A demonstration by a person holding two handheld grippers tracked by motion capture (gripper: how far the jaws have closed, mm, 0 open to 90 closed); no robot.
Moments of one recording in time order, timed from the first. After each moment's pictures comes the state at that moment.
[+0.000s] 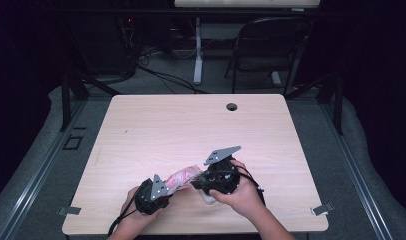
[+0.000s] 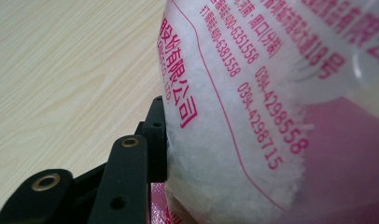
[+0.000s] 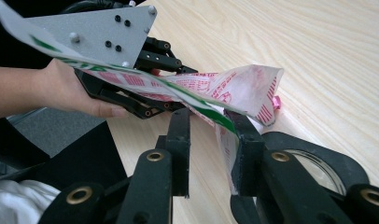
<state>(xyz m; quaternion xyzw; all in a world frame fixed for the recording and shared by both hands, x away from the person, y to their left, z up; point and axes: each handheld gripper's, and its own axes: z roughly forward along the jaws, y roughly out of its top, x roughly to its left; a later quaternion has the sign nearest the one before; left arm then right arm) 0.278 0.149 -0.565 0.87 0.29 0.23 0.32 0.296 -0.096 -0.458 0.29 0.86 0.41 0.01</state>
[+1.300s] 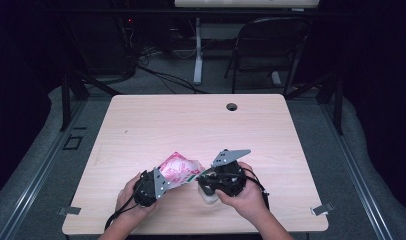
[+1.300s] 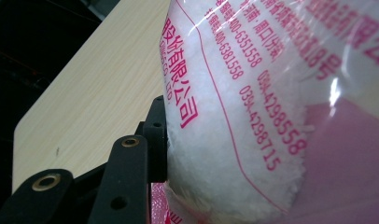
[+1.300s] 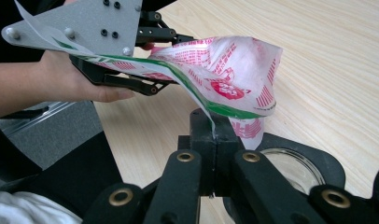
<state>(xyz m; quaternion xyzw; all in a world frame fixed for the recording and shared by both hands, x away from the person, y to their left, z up) 0.283 0.143 -0.539 0.85 0.26 0.38 0.26 0.287 -0.109 -0.454 0.29 0.85 0.44 0.04</state>
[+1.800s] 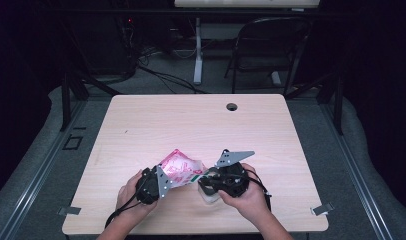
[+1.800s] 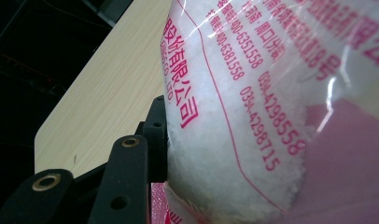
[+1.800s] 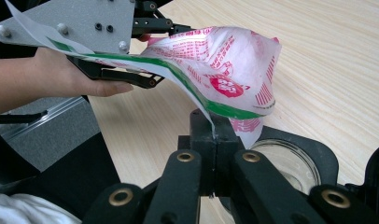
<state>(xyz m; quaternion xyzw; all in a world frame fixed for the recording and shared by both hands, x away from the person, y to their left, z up) 0.285 0.137 -0.535 0.85 0.24 0.40 0.24 0.286 -0.116 -0.459 0.30 0.84 0.44 0.04</state>
